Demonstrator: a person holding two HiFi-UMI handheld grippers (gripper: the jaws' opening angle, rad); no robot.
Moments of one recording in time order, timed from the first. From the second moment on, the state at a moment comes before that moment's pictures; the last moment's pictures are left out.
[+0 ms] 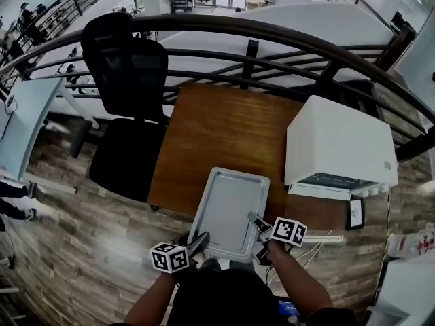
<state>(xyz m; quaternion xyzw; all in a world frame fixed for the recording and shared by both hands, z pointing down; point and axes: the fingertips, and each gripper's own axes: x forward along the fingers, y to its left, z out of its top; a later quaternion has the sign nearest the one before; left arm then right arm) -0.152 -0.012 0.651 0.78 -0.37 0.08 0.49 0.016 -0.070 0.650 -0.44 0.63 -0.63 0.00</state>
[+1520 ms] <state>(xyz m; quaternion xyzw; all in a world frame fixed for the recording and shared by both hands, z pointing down) -0.122 -0.062 0.698 0.77 -0.39 0.33 0.38 0.051 -0.121 0.672 -0.57 0.69 -0.33 -0.29</state>
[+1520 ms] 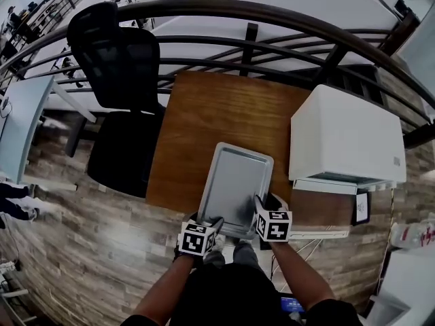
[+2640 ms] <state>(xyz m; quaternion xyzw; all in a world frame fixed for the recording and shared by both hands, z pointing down) -0.132 -0.017 0.705 0.81 -0.26 0.51 0.11 0.029 -0.010 0.666 -0.50 0.73 -0.34 -0.31</state>
